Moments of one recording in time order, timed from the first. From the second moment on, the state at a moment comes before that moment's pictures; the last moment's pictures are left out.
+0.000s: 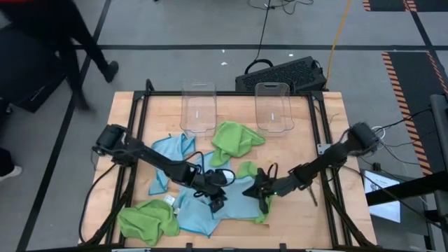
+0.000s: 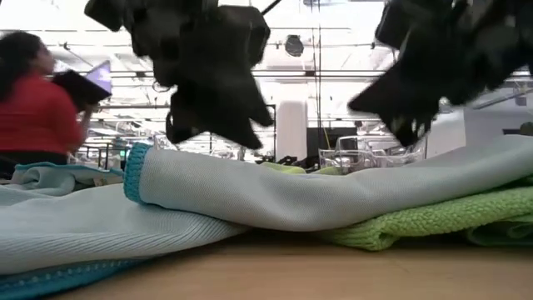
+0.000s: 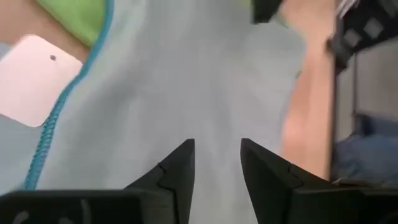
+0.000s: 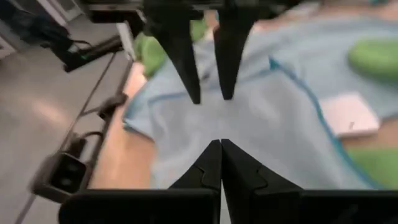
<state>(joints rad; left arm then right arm) -0.35 1.83 1.08 -0.04 0.00 -0.82 0.51 1.63 0.54 0.69 0.31 0.59</state>
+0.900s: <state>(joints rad) -0.56 1.75 1.08 -0.03 -0.04 -2.23 0.43 0.87 0.54 -0.17 0.16 0.40</state>
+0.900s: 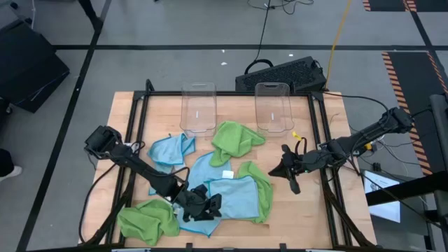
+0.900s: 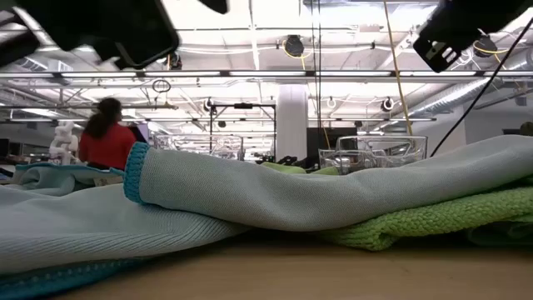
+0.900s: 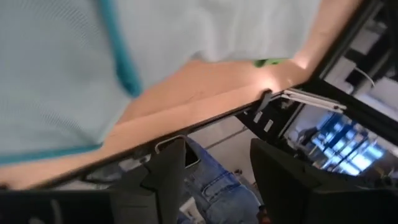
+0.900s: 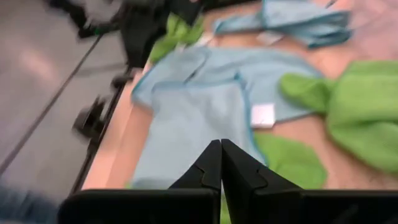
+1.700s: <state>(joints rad) -0.57 1.94 1.08 0.08 -0.01 -2.34 0.41 0.81 0.54 -0.33 -0.03 0.32</state>
